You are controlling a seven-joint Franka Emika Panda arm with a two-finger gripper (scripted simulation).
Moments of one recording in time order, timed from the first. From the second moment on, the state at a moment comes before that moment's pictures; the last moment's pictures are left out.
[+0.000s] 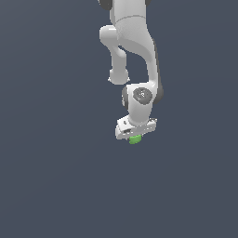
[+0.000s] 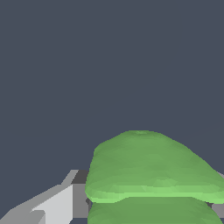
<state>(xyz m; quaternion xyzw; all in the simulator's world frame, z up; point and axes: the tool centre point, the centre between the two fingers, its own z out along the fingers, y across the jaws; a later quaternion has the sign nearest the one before) -0.024 0.082 0.045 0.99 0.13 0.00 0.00</state>
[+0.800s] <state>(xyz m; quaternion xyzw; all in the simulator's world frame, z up) -0.058 0.112 0.138 0.99 0.13 0.00 0.00</state>
